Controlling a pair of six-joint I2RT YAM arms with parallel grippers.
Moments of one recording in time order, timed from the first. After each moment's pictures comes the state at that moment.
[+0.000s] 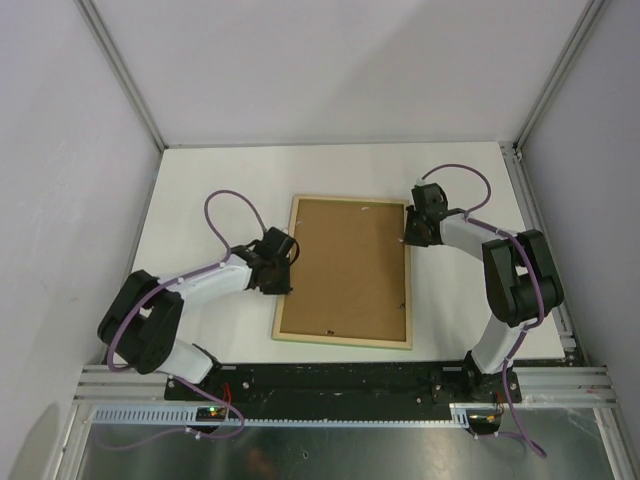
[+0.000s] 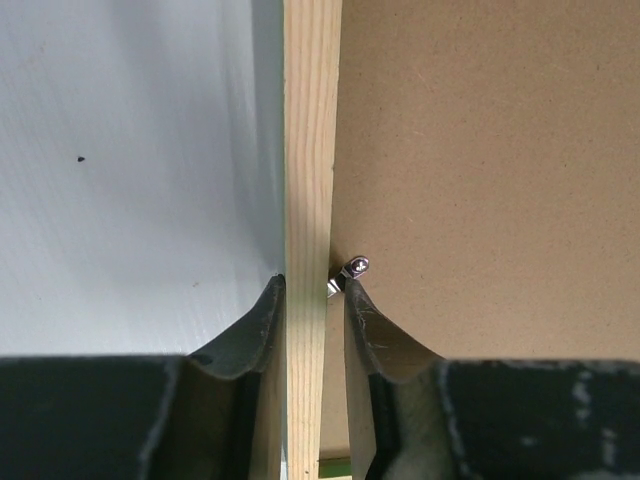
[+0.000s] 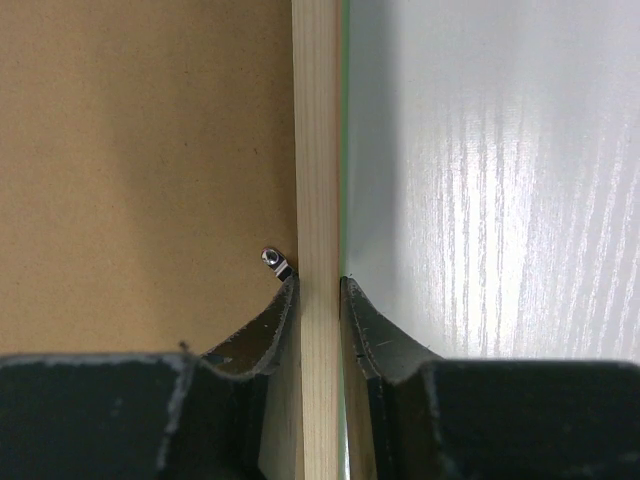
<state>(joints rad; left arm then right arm) -0.61 1.46 0.76 -0.46 -0.10 -0.58 0.29 1.76 1.05 -0.25 0.04 0.39</state>
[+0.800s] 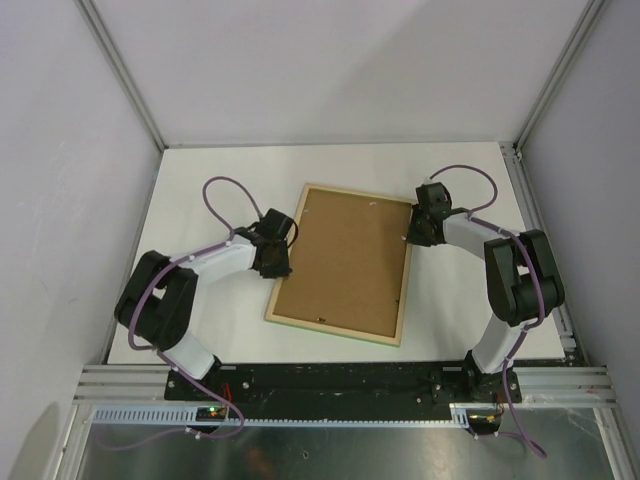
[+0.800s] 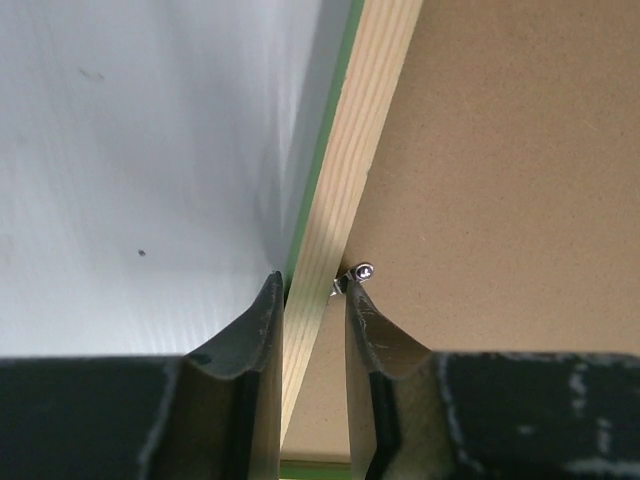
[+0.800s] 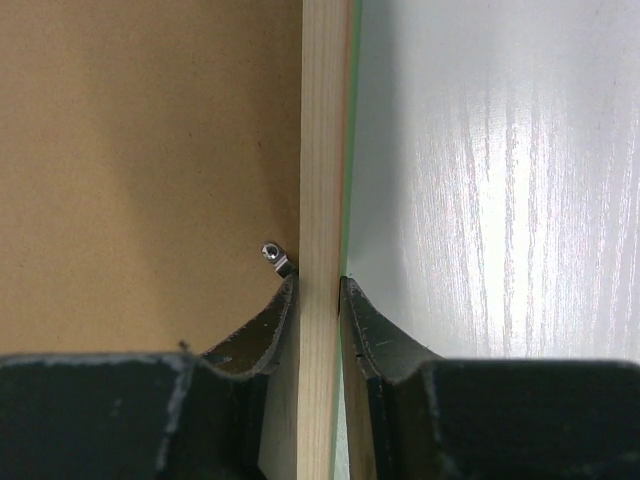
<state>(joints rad) -0.52 1.59 0.90 -0.48 -0.12 -0.59 0.26 1.76 1.05 -0.26 0.05 0.45</state>
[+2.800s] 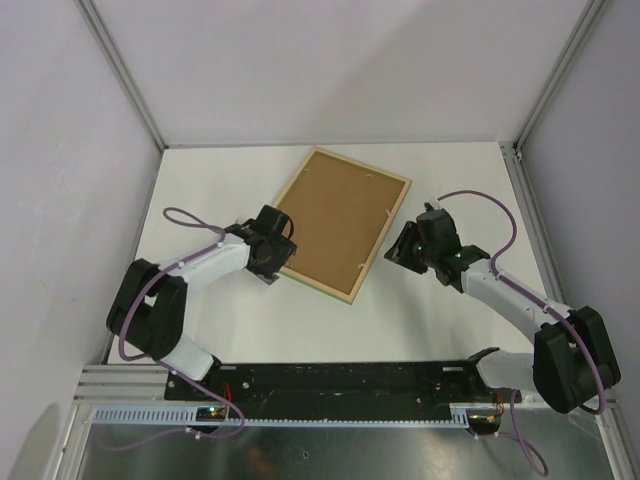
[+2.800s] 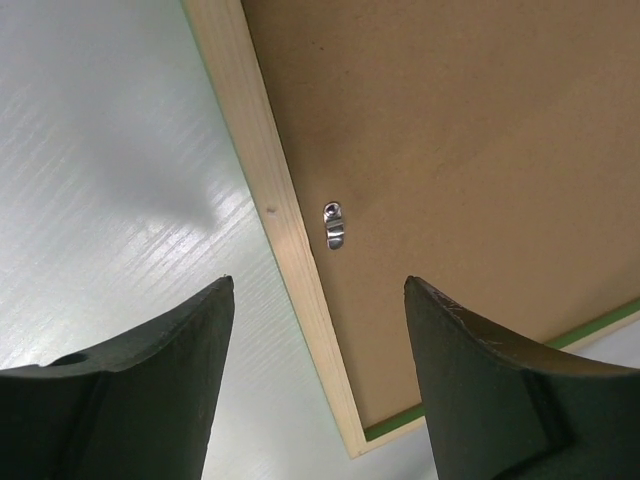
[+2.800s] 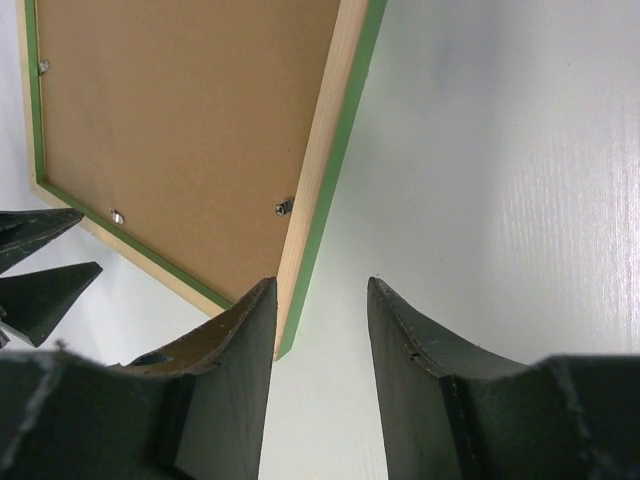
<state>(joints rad) -0.50 1.54 0.94 -0.57 -0.21 -1.41 0.45 1.25 0.75 -0.25 -0.03 0.79</state>
